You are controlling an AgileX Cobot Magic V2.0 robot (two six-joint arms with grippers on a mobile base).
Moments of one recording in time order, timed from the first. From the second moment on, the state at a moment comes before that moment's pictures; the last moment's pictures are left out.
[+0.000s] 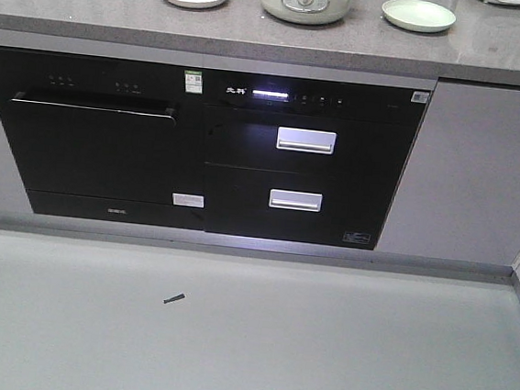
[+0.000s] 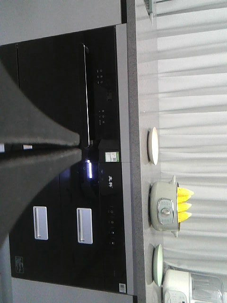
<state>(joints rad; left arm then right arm) -0.05 -0.01 0.03 0.08 0.04 -0.10 0.00 -0.01 0.03 0.12 0.05 -0.11</state>
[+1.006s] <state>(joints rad) -0.05 -0.01 0.03 0.08 0.04 -0.10 0.00 -0.01 0.03 0.12 0.05 -0.11</state>
